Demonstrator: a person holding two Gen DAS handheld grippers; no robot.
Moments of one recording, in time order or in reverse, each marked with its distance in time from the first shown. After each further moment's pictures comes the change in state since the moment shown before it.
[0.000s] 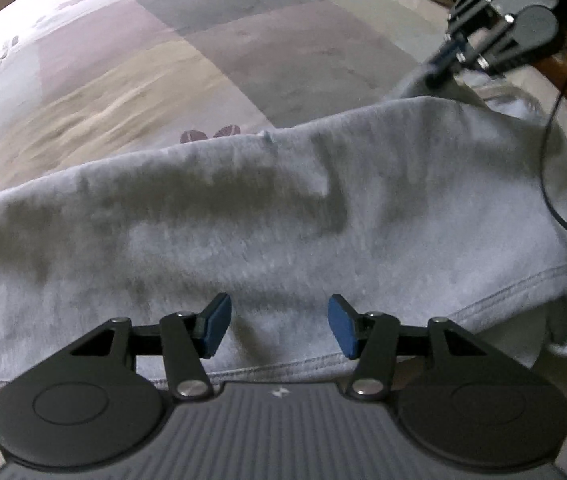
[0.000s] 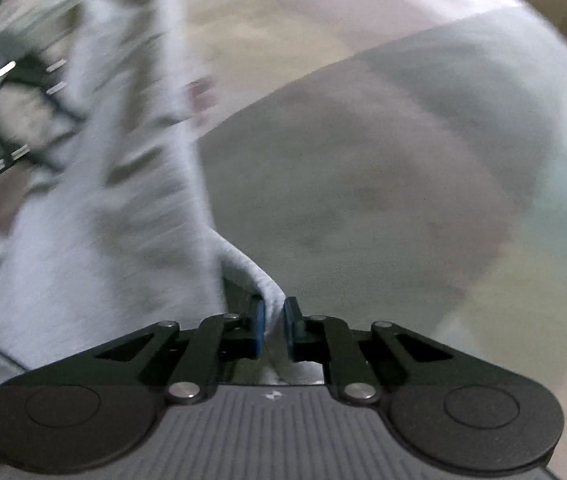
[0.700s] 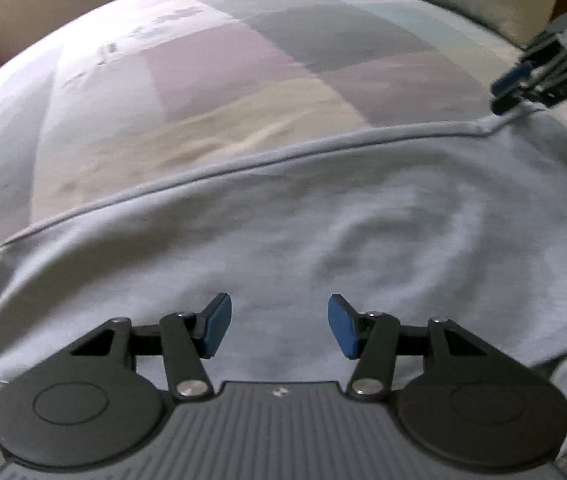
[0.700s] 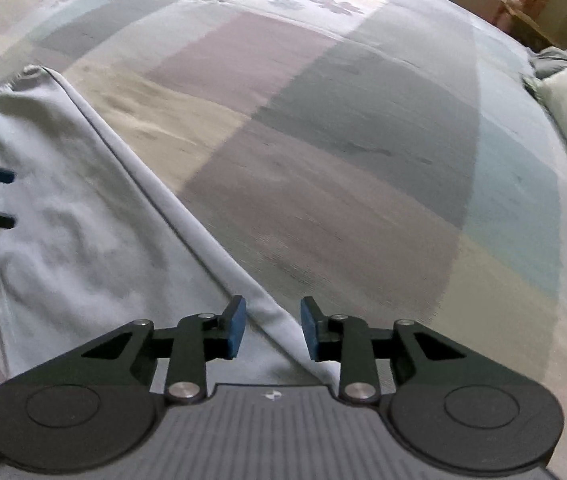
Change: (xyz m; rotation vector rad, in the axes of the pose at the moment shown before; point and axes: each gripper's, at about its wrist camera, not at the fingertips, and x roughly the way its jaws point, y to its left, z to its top) left arm -0.014 0.077 0.011 -0.099 -0.086 0.215; right arm 0.016 -0.001 0.054 0.278 -0.093 -0.083
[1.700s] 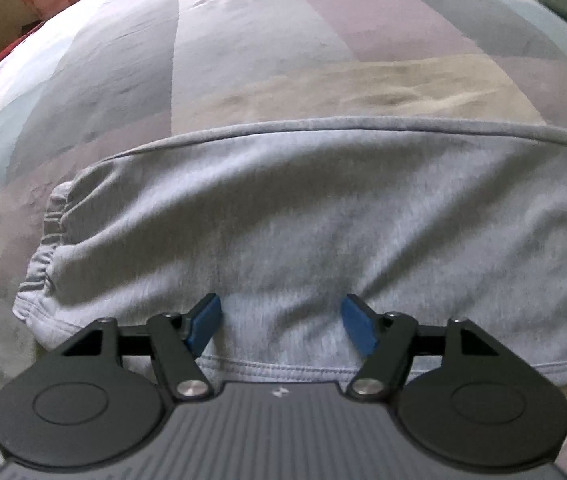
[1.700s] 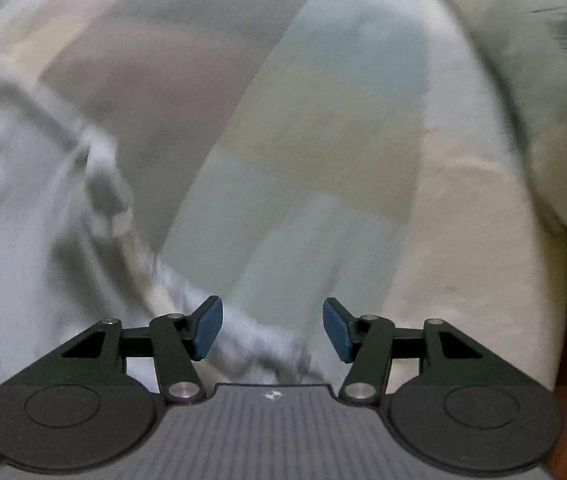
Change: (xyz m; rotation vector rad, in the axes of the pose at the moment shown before) left arm 0.014 0.105 -0.019 -0.181 0.126 0.174; right arm -0.023 -0.117 -0.121 0.109 0.221 -0.145
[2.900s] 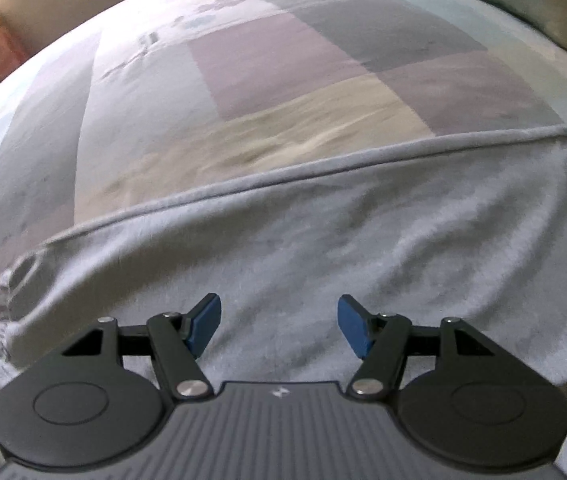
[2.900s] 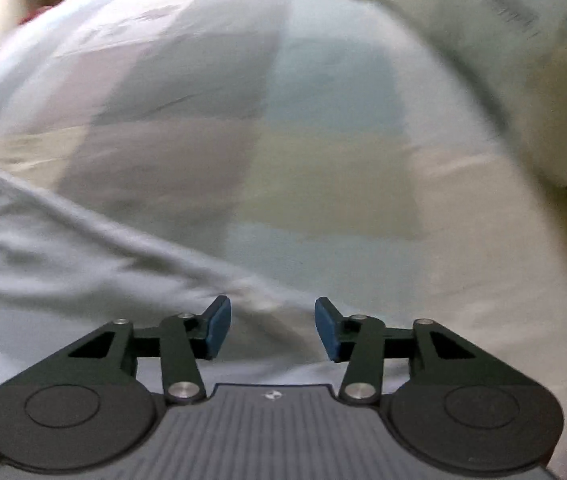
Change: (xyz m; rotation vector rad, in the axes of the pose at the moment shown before) left arm -0.027 -0.087 0.021 0.128 -0.088 -0.073; right arm -0.033 0.013 0.000 0.295 -0.190 0.140
